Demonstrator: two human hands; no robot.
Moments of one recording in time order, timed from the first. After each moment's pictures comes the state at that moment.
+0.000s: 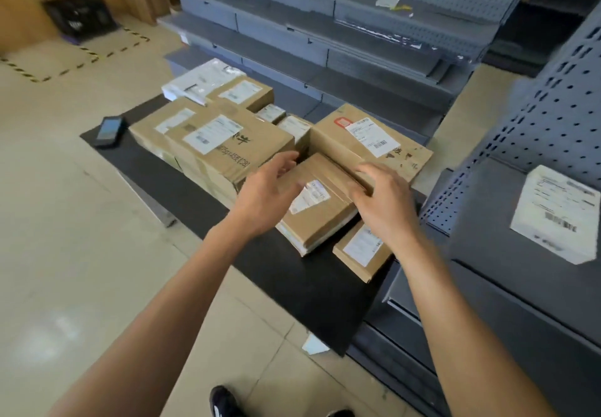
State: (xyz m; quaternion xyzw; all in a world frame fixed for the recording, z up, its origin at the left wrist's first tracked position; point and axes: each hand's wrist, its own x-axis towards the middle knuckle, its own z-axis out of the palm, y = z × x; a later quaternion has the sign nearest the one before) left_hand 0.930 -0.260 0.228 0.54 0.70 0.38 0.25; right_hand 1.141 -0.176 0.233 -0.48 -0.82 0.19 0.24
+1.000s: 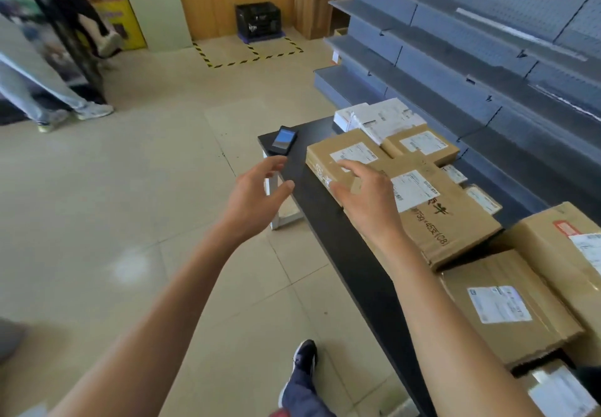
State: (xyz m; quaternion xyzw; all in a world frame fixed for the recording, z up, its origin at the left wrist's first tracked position) left_hand 0.557 -0.419 0.228 0.33 0.81 0.46 0.11; right_hand 0.693 -0.255 0.236 -0.27 -0.87 0.35 0.23
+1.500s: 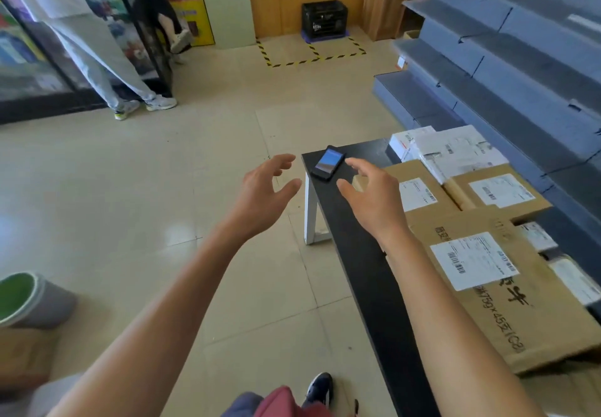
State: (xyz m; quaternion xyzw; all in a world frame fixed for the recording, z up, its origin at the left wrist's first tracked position) left_hand 0.438 -0.374 0.225 0.26 0.86 0.43 0.08; right_hand 0.538 -0.185 0.219 -0.21 -0.87 0.39 0.20
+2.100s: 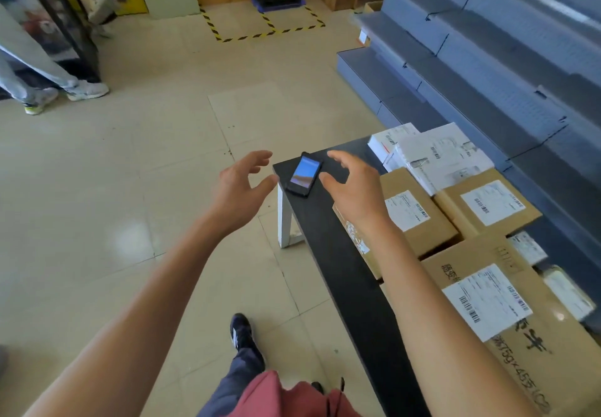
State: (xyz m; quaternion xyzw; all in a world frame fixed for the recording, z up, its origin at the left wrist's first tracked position) left_hand 0.274 -0.304 0.181 0.27 0.84 0.45 0.15; right_hand 0.397 -0.122 0.193 -0.28 -0.87 0.37 0.17
